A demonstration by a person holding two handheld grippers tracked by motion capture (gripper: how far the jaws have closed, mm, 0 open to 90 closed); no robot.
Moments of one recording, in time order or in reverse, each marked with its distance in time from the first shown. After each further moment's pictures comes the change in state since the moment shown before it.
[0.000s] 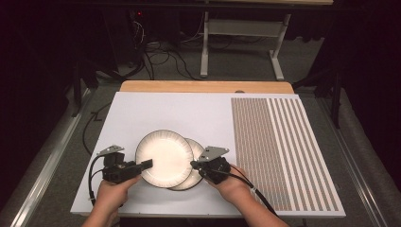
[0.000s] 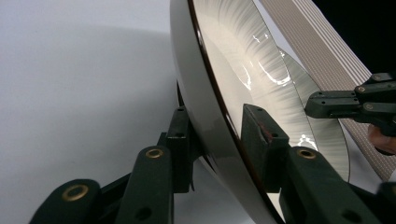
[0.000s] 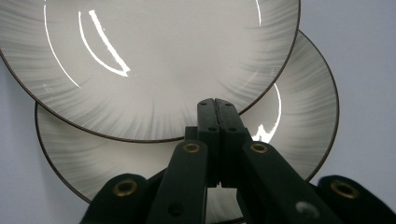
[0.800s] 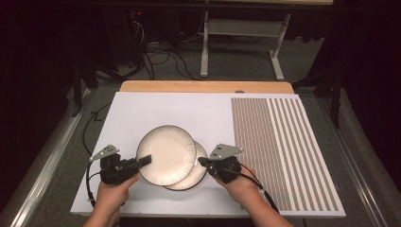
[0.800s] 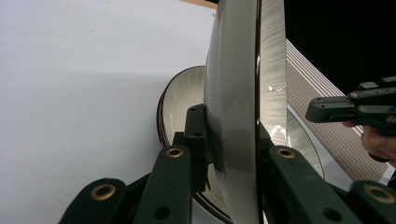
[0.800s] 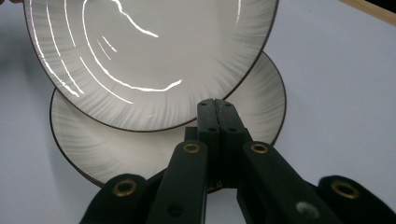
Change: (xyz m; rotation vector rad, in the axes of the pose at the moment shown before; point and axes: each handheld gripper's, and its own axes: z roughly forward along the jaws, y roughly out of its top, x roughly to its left) left arm -0.007 -0.002 -0.010 -0.141 -0.053 0.059; right arm -0.010 -0.002 -0.033 -0.073 -0.036 0.030
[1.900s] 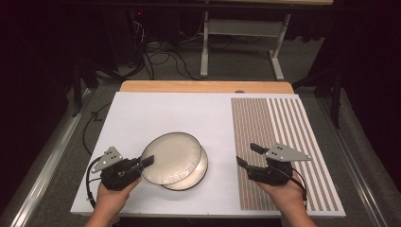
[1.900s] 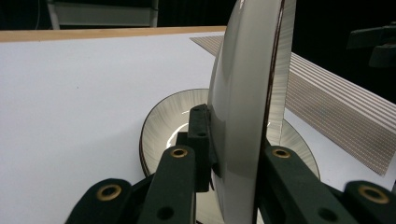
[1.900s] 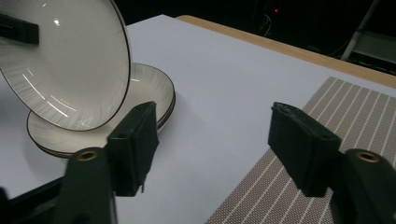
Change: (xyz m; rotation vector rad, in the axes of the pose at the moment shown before) left arm -0.025 0.000 -0.007 -0.079 -0.009 0.283; right arm -0.043 -0.039 -0.108 -0.192 -0.172 0.163
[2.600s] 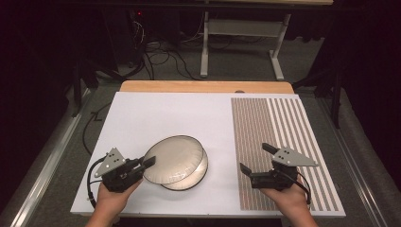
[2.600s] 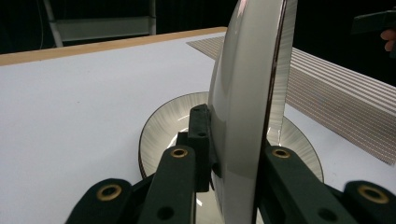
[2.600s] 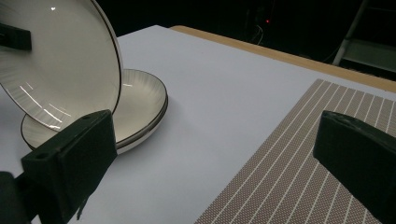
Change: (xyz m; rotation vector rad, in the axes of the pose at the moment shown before) left arm -0.007 0.001 0.000 -0.009 0.007 0.078; right arm -0.003 -0.010 -0.006 -0.049 -0.018 0.014
